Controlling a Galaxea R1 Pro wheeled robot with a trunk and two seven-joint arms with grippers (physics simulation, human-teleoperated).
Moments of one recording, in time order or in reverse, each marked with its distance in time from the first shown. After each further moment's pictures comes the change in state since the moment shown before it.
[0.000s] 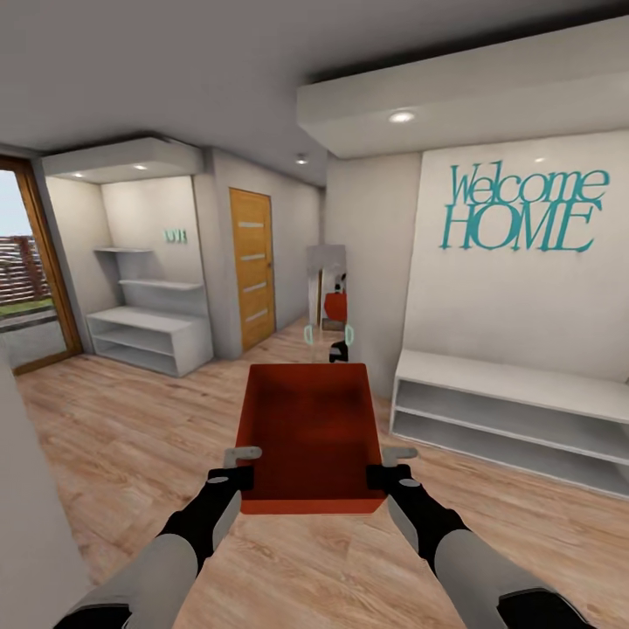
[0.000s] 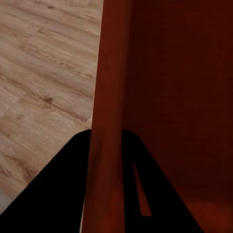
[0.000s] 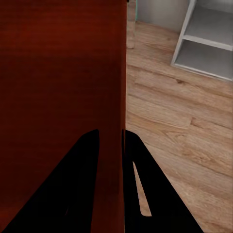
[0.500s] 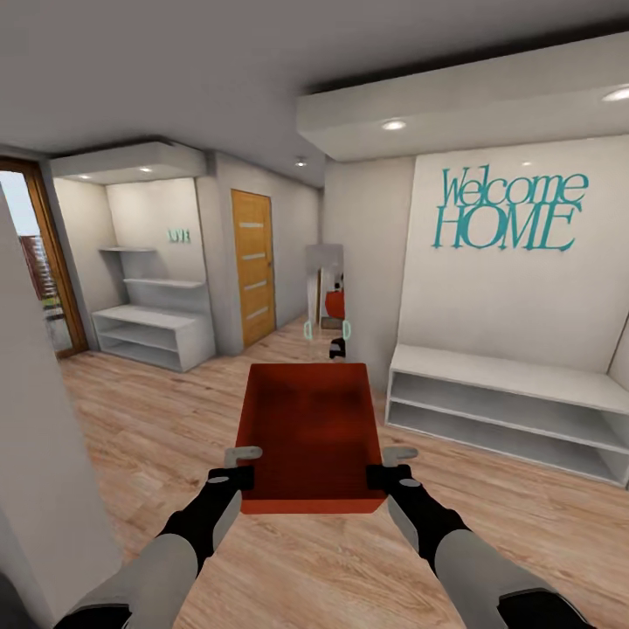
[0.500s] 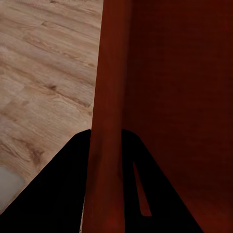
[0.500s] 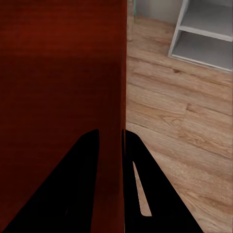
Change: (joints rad) left arm 0.000 0.000 -0.008 -0.001 0.006 0.000 0.004; right arm 0.000 -0.001 -0.001 0.000 0.000 -0.001 0.002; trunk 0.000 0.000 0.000
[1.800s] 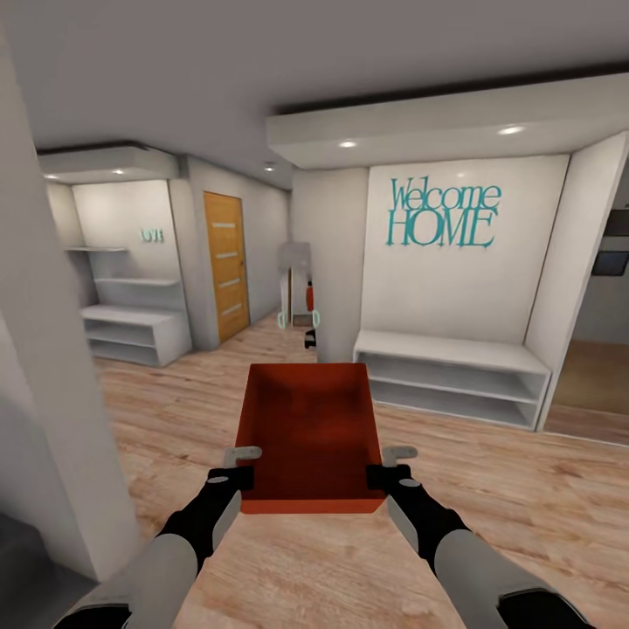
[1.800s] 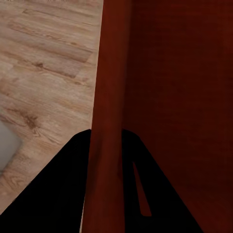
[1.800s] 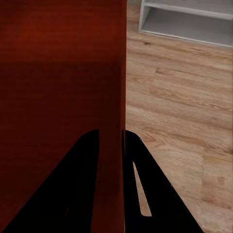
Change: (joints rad) left arm 0.000 0.000 0.010 0.000 -0.008 0.000 -0.005; right arm 0.000 0.002 0.001 0.000 0.000 0.000 -0.003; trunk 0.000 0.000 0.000
